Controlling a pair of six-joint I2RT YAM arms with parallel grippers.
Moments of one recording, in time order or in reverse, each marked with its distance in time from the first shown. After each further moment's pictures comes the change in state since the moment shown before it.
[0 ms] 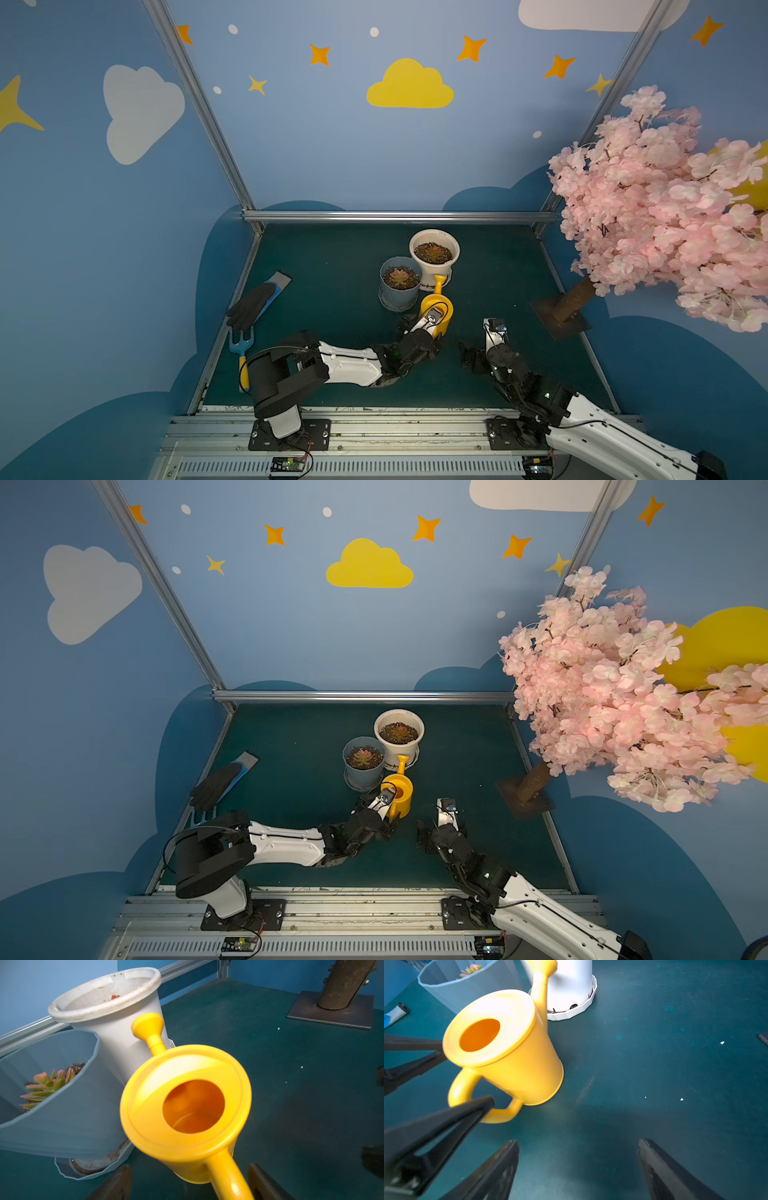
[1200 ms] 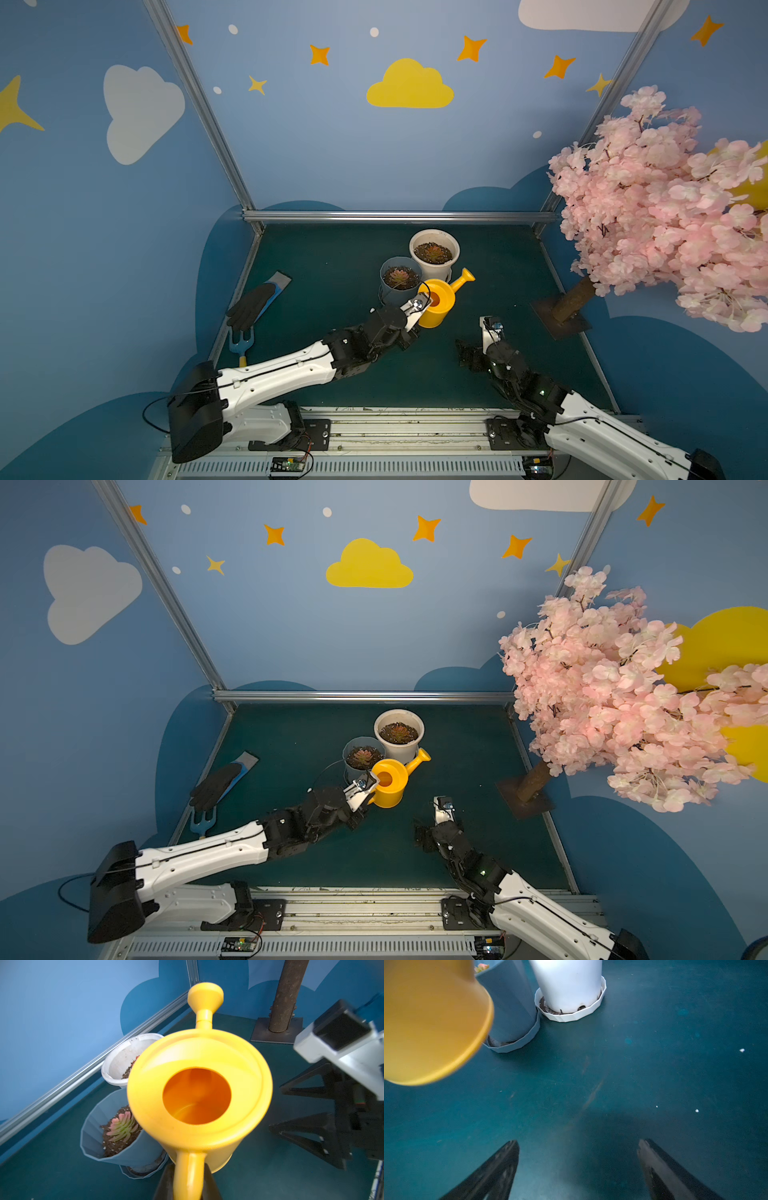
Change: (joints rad) left arm 0.092 -0.501 0.140 -0.570 0.234 0.214; right arm -0.044 0.044 -0.026 0.134 -0.091 -0.084
